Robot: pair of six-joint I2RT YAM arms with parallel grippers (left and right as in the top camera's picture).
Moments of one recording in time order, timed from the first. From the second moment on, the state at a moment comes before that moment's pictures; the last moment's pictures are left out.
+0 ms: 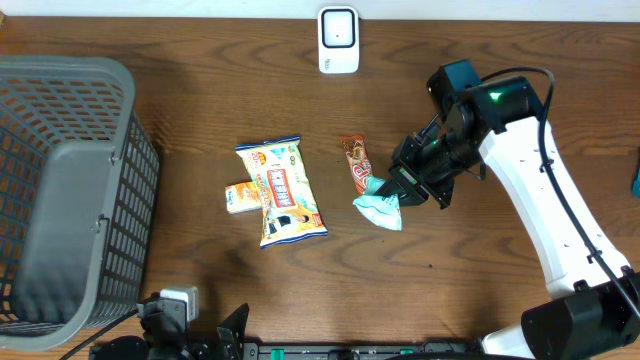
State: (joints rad) left arm 0.00 0.01 0.73 -1.39 0.36 -0.14; right arm 0.31 1.67 1.62 -1.54 -0.69 0.86
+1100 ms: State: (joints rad) left arm 0.00 0.01 0.73 -1.39 0.36 -0.14; right arm 0.31 1.67 1.62 -1.70 -0.92 0.64
